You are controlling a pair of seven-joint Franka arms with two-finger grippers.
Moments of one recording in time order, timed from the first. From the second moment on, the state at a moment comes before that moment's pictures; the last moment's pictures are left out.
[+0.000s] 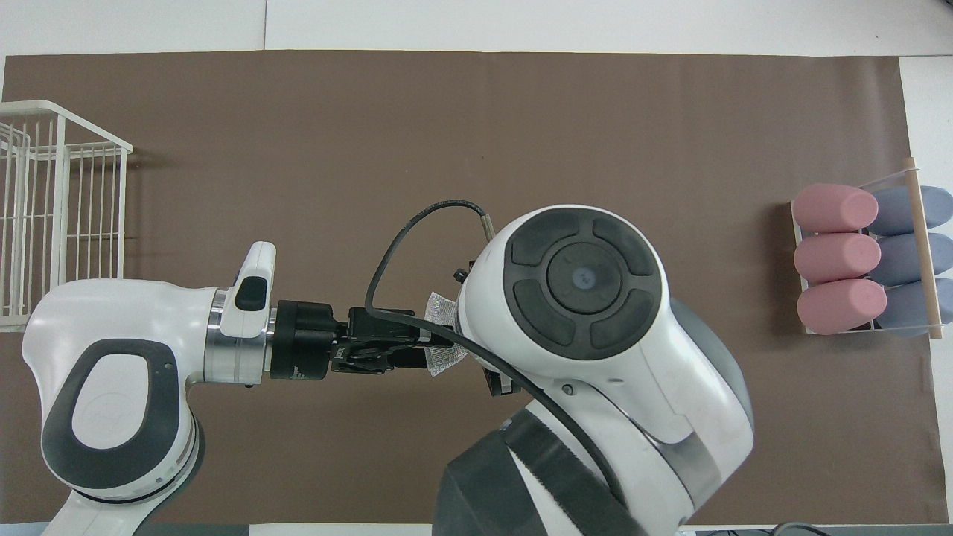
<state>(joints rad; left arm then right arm) -0.41 -0.25 -0.02 -2.29 -1.36 1.97 0.08 0.56 0.09 0.10 -1.59 0.12 1.70 2.08</state>
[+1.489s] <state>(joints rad) -0.43 -0.24 -0.01 -2.29 -1.39 1.98 0.05 0.56 0.09 0.09 -1.59 0.12 1.70 2.03</state>
